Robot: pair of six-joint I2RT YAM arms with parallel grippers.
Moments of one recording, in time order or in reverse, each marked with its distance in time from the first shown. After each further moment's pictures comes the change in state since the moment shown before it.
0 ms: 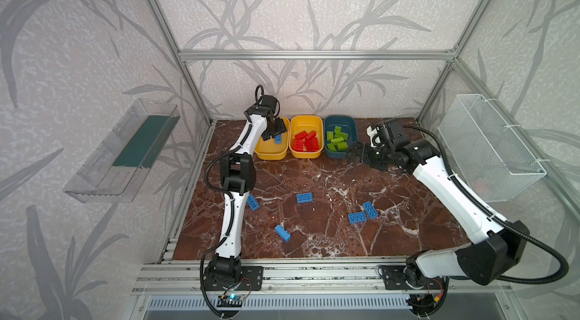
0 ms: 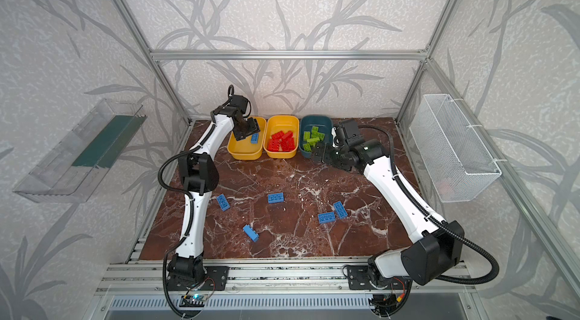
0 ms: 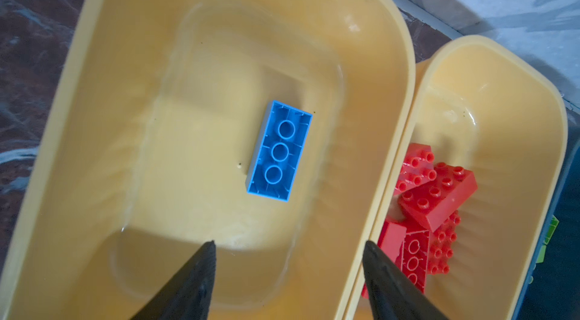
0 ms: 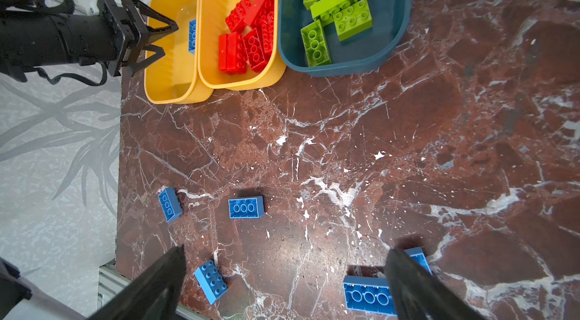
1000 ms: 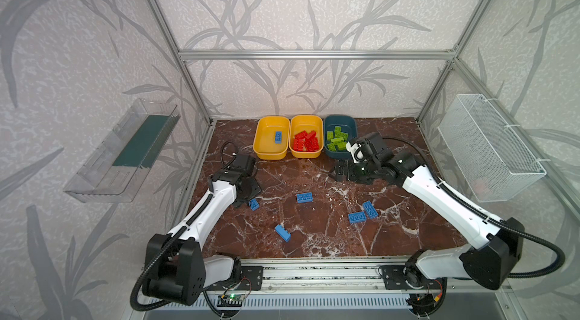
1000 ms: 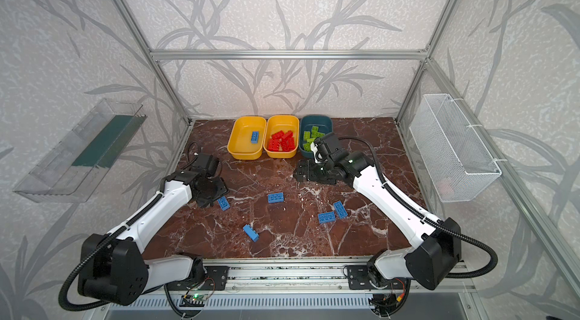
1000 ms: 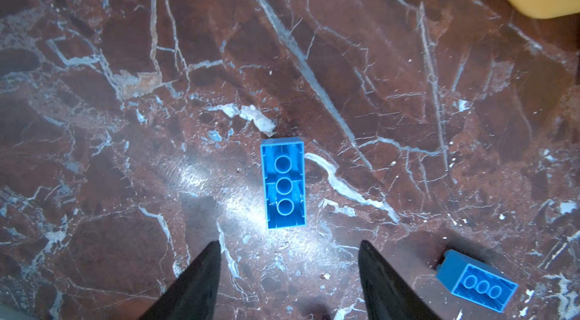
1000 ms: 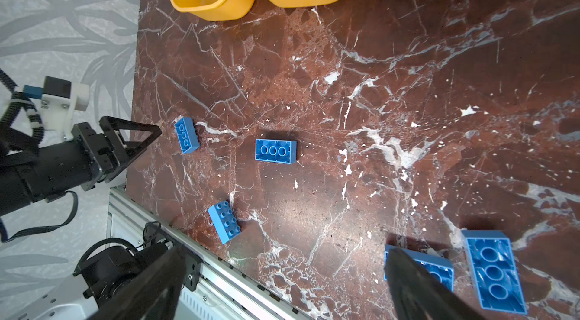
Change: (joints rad) left arm -0.001 -1.189 -1.536 0.173 -0.174 -0.242; right arm 0.197 -0.036 -0.119 0.053 -0.064 0.015
